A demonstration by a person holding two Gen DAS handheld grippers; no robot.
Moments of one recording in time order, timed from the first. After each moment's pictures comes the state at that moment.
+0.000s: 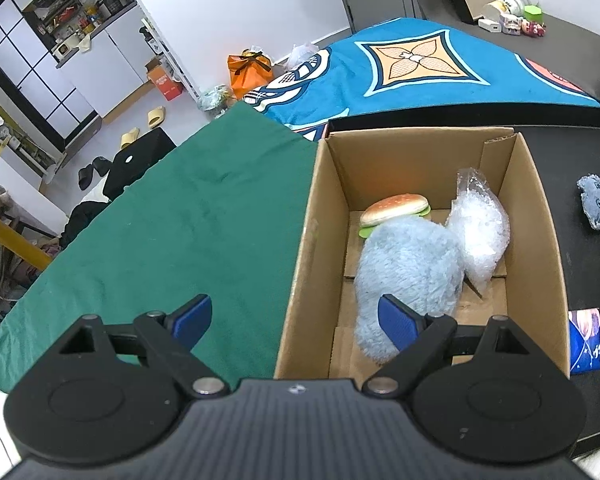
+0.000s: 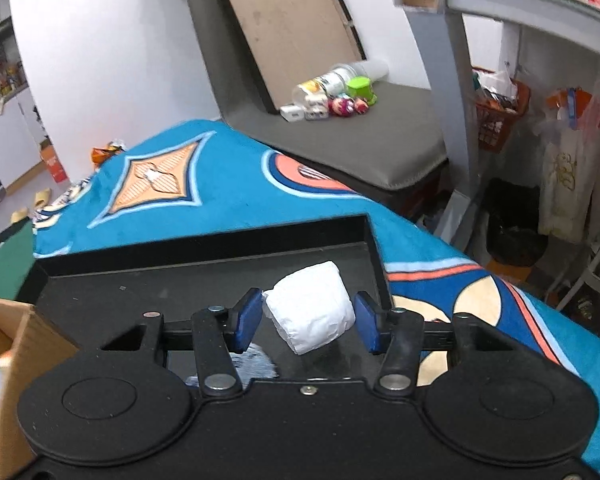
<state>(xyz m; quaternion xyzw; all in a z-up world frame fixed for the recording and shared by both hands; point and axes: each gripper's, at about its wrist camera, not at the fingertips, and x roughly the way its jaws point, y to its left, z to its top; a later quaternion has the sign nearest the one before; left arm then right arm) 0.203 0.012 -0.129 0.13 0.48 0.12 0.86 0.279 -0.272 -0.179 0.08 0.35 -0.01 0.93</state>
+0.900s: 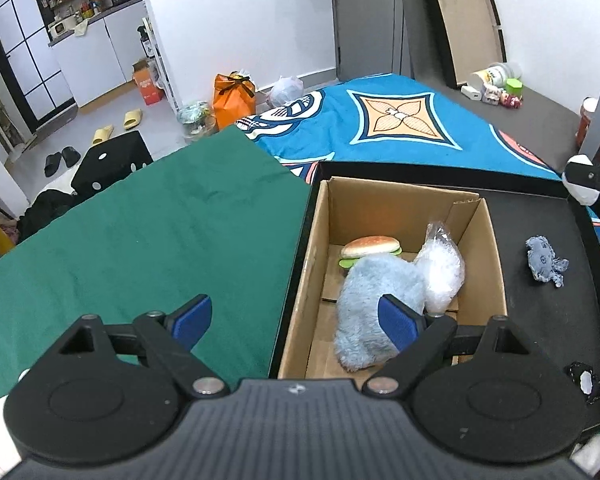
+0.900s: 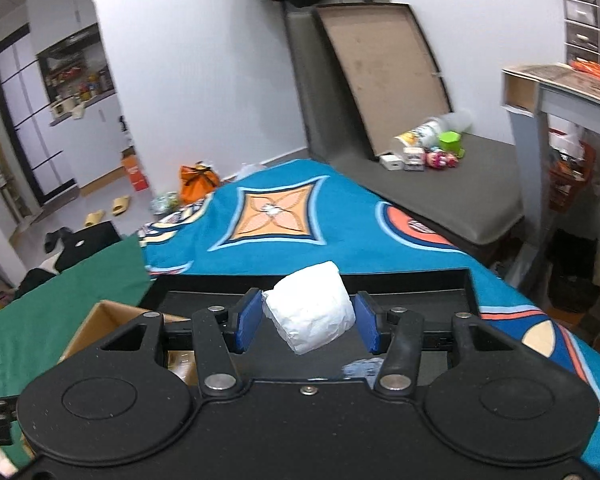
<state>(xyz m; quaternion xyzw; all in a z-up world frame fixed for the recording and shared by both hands) 0.177 0.044 -0.091 0.03 0.44 0.07 0.89 0.239 -0.213 -0.111 0.06 0.30 0.10 0.95</state>
